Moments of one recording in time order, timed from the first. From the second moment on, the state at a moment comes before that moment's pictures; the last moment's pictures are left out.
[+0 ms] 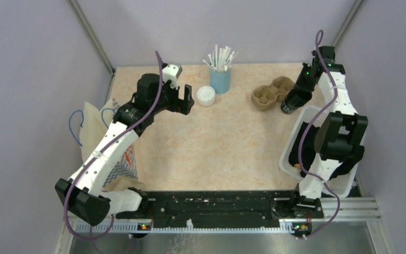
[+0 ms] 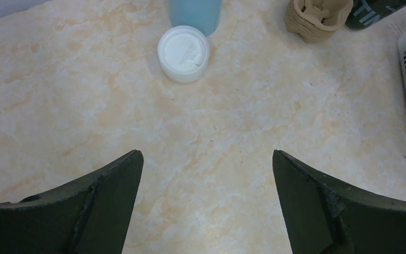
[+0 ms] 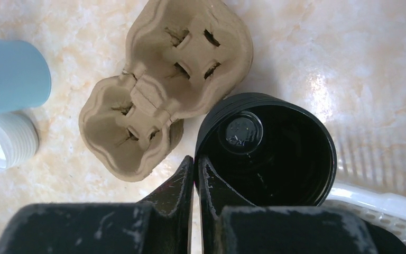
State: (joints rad) left arm -0.47 1.24 1.32 -0.52 0.05 -0.08; right arm -0.15 1.89 1.76 -0.77 -0.16 0.28
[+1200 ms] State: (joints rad) left arm -0.49 1.24 1.32 -0.52 0.06 -0.08; right arm 0.04 1.90 1.84 -0.90 0.19 0.11
